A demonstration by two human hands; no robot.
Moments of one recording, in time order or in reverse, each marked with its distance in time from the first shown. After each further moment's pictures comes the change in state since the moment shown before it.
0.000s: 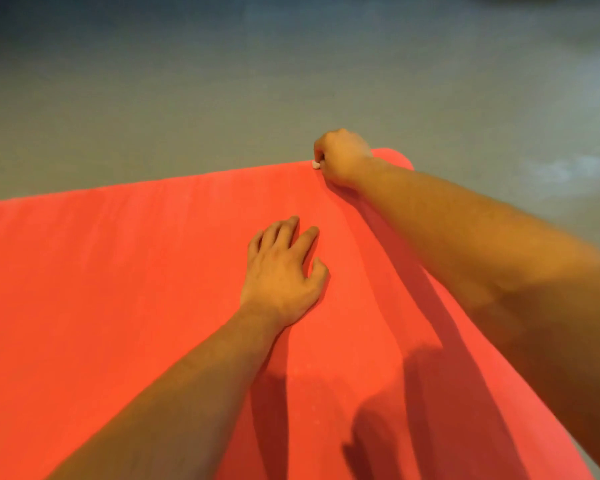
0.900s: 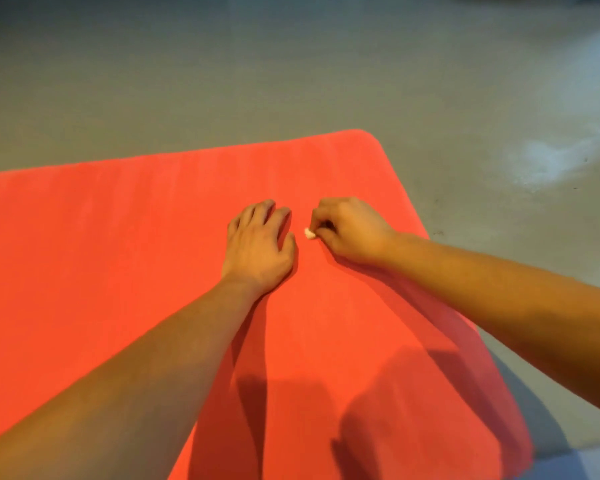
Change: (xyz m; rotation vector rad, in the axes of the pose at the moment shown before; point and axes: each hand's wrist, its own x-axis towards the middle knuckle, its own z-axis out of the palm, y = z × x) left_hand -0.027 0.001 -0.006 -0.042 0.011 -0.036; right_hand -0.211 -0.019 -0.004 0.237 -0.022 -0.262
